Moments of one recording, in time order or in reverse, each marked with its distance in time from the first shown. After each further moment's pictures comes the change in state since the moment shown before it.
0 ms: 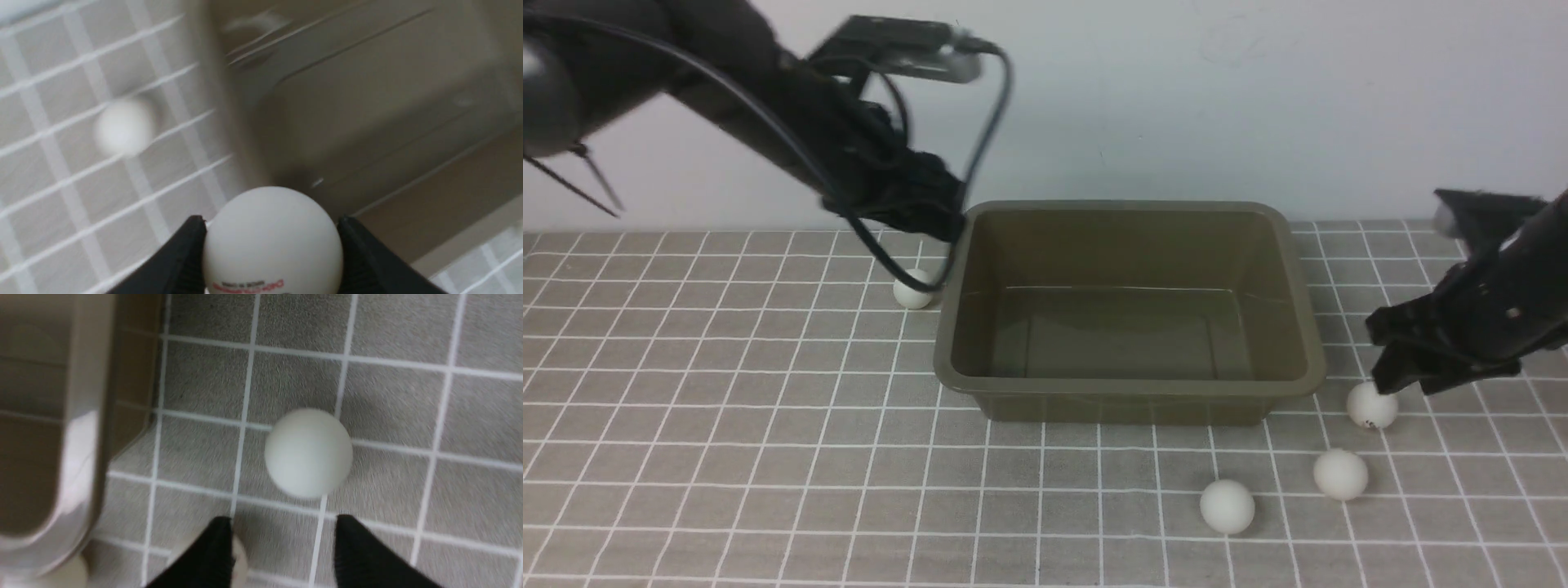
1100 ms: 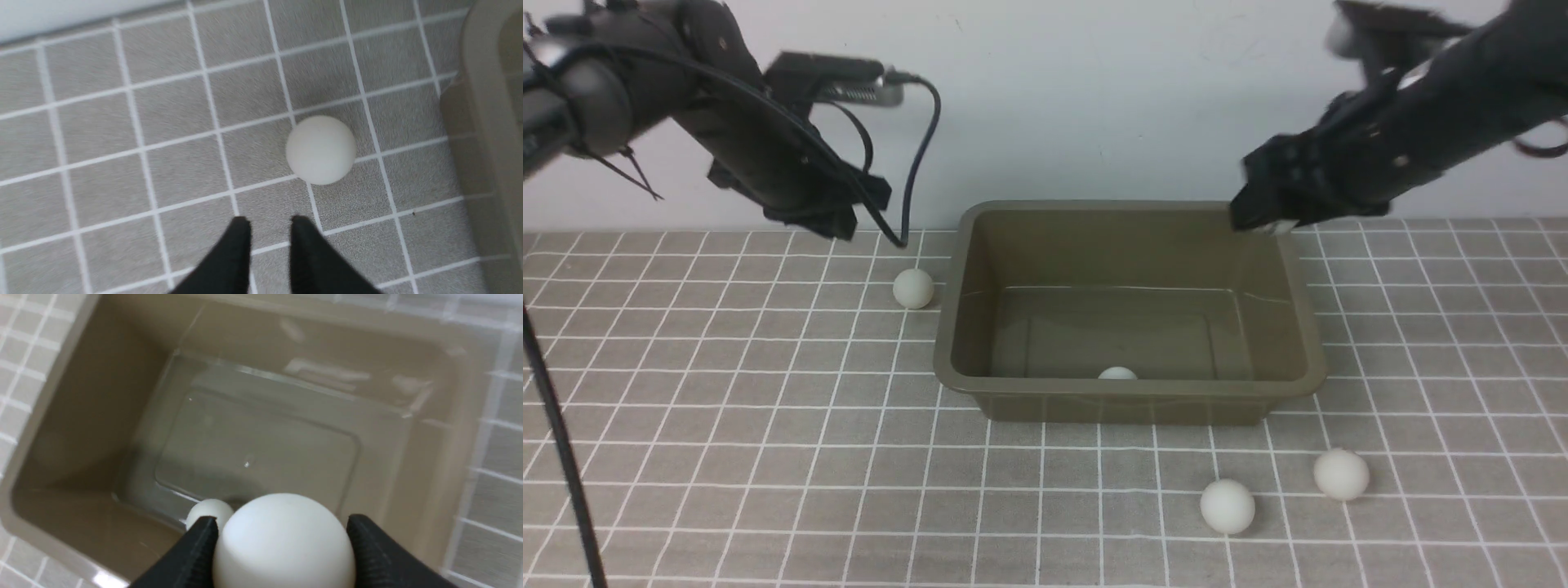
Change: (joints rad) right arm 0.217 0.013 -0.333 0.118 0.003 0.000; left arm 0.142 0.257 -0.169 0.241 -0.035 -0.198
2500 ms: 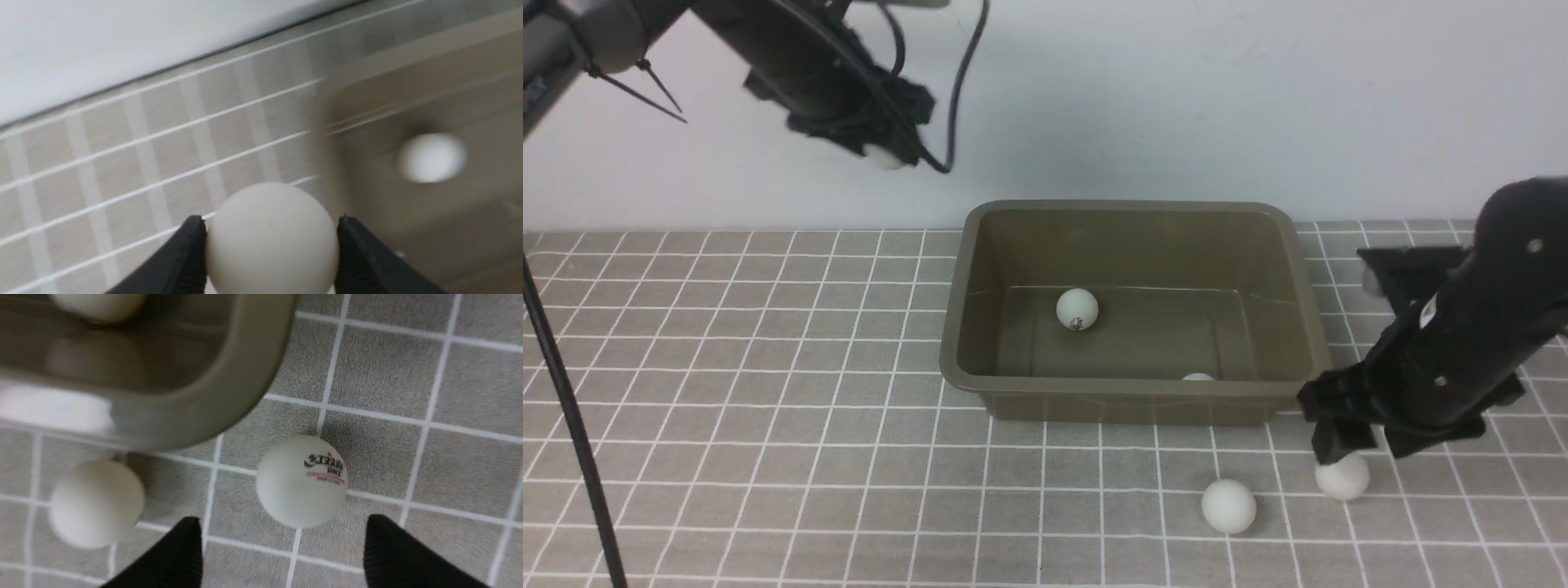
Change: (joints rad) right arm 0.008 -0.082 0.465 -0.278 -0.021 0.279; left arm -0.099 -0.010 -0.320 -0.087 0.254 0.019
